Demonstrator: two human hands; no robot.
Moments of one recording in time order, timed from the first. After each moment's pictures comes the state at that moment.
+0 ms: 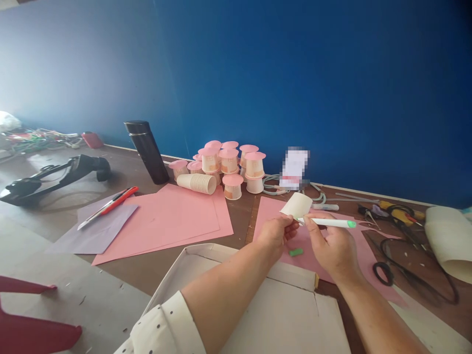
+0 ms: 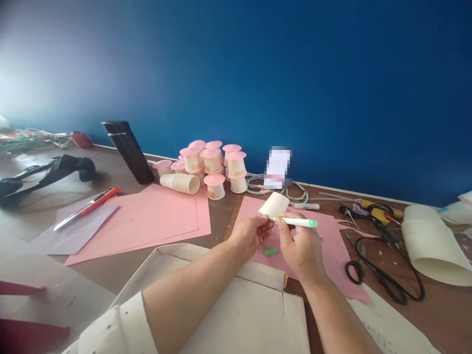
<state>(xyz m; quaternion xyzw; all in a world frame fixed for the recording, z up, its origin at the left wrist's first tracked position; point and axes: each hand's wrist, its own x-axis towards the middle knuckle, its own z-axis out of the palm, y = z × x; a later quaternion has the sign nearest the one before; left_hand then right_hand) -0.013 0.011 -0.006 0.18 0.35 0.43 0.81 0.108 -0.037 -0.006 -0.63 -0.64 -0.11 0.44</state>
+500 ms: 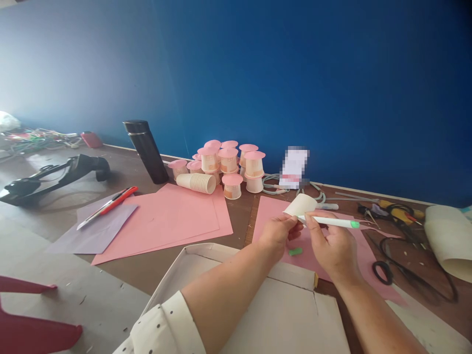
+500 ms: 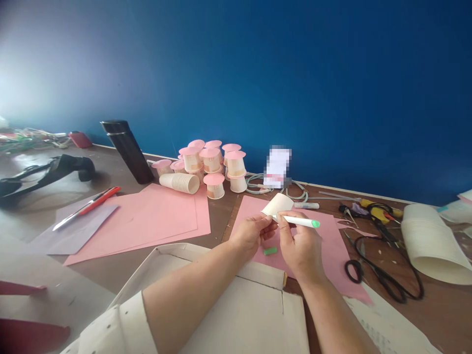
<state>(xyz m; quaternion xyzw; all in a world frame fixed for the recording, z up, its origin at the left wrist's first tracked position) -0.011 0.009 -0.014 0.27 0.31 0.43 0.80 0.103 -0.038 -0.006 -0.62 -0.62 -0.11 0.47</state>
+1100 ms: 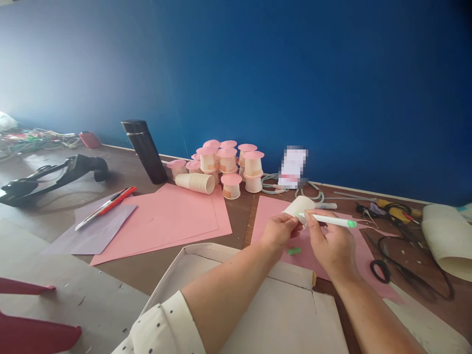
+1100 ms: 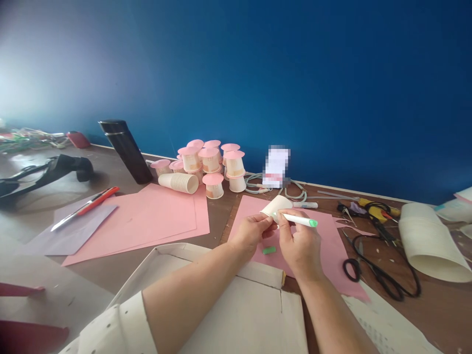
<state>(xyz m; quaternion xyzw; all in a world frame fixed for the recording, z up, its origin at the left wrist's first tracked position) -0.009 0.007 -0.014 0.37 0.35 0.42 0.75 0.105 -0.036 -0.005 -0.63 -0.61 -0.13 0.46</state>
